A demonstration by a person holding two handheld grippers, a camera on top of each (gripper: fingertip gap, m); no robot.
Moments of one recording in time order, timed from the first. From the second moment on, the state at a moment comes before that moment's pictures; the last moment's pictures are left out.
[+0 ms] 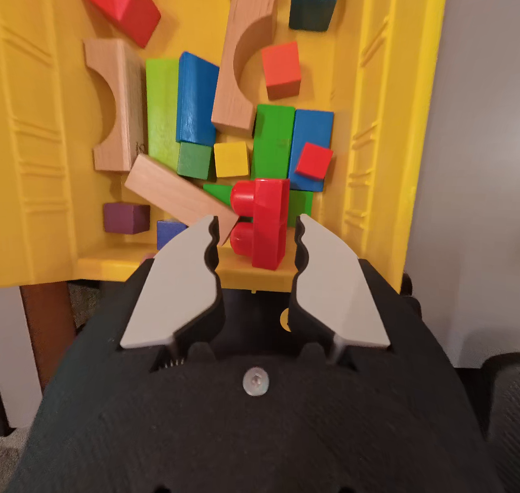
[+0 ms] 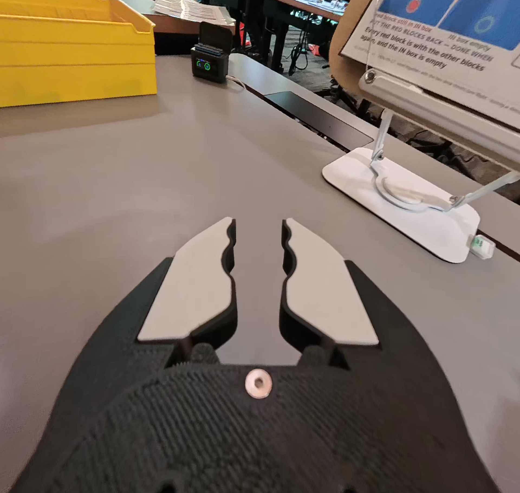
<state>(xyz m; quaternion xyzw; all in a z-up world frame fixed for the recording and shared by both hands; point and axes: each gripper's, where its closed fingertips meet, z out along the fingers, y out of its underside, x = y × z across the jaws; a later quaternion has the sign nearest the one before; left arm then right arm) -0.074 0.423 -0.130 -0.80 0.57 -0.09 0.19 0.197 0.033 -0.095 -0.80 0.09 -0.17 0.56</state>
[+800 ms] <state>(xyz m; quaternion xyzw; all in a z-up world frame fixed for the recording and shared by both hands) 0.106 0.189 -0.037 -0.57 0.67 -0.32 0.34 0.157 0.023 -0.076 -0.79 0.17 0.03 0.59</state>
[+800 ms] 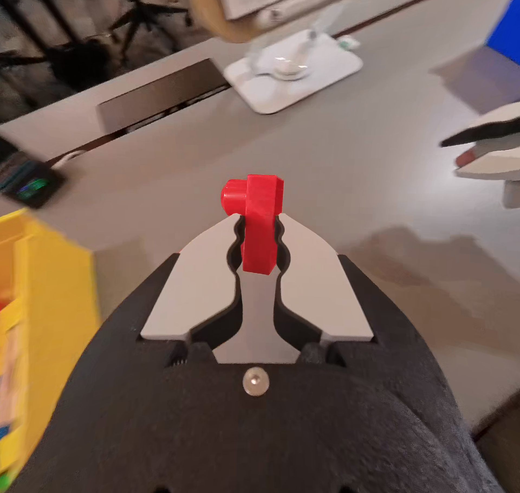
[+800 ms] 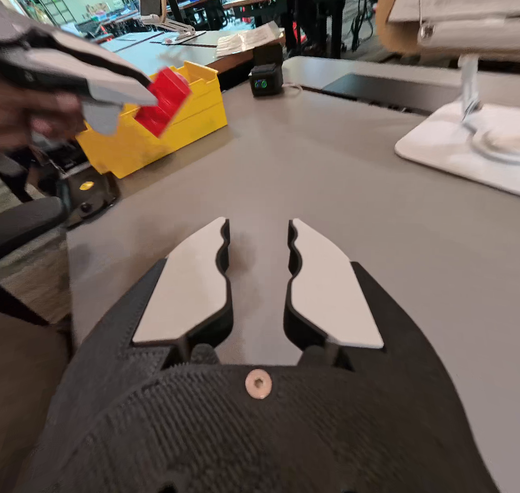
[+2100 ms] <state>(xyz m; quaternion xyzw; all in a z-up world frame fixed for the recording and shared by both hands) 0.130 0.016 -0.097 -0.31 0.79 -0.41 0.34 0.154 -0.002 -0.090 -0.71 0.34 0.27 0.55</state>
